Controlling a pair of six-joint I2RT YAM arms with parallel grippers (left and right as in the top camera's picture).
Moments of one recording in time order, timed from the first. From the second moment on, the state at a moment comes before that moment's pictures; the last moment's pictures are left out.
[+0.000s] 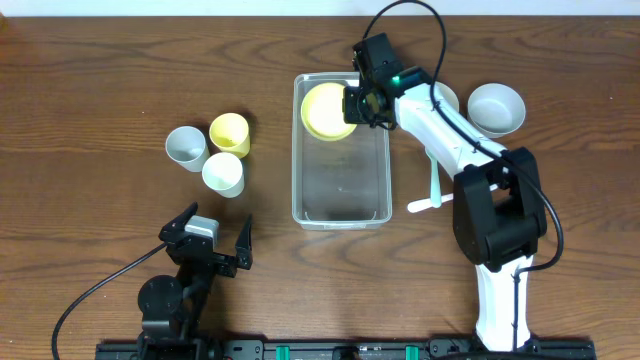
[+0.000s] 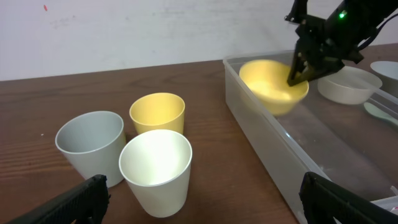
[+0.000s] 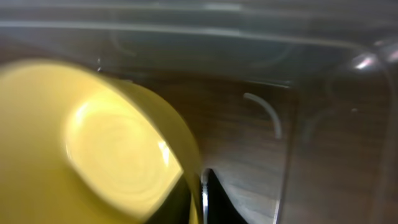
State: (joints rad) left arm -0.03 0.01 0.08 -0.25 0.23 0.02; right arm 0.43 2.20 1.75 -0.66 -0.09 0.41
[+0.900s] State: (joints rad) left arm -0.03 0.01 0.08 -0.25 0.23 0.02; right arm 0.37 1.98 2.14 -1.20 0.03 0.41
